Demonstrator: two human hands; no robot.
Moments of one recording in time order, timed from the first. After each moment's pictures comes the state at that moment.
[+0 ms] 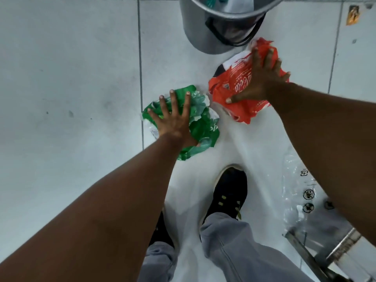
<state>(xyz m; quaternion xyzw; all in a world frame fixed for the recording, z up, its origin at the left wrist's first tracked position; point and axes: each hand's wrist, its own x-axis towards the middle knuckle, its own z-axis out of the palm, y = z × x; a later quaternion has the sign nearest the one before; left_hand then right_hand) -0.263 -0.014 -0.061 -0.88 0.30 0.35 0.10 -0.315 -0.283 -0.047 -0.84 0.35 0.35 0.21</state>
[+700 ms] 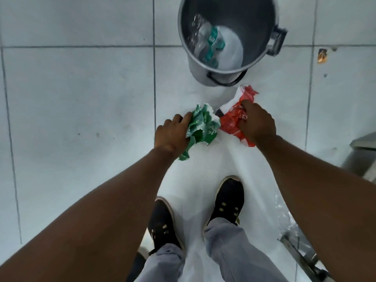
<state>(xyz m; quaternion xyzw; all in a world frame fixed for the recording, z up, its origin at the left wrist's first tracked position) -0.215 -0.009 0.041 -0.88 0.35 0.31 0.00 -0.346 -0.228 0.029 -0.88 0.35 0.16 0.27</state>
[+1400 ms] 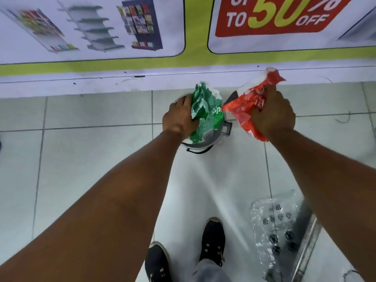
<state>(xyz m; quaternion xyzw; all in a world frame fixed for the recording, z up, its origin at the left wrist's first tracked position) -0.079 -0.198 0.235 -0.91 0.34 0.20 -0.12 -0.250 -0.383 0.284 -0.87 0.47 -0.02 0.16</state>
